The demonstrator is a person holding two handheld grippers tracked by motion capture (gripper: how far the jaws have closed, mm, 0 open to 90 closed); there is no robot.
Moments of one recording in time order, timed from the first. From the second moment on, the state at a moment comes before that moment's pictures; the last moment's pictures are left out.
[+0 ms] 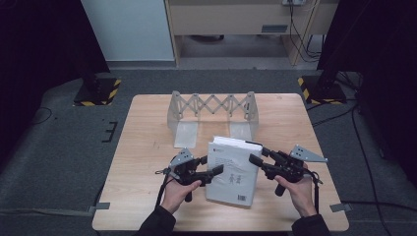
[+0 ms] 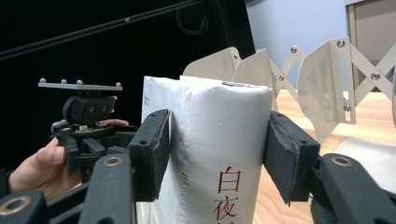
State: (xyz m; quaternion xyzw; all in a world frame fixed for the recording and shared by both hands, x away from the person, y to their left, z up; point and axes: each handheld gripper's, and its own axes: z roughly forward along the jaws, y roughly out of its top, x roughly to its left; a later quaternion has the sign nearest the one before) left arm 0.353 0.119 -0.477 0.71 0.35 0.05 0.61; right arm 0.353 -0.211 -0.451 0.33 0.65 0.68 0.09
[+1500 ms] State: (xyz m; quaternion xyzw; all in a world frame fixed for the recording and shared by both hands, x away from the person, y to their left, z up) left arm 0.335 0.141 -0.495 0.72 0.34 0.06 0.61; right arm 0.363 -0.180 -0.416 0.25 0.70 0.67 0.06
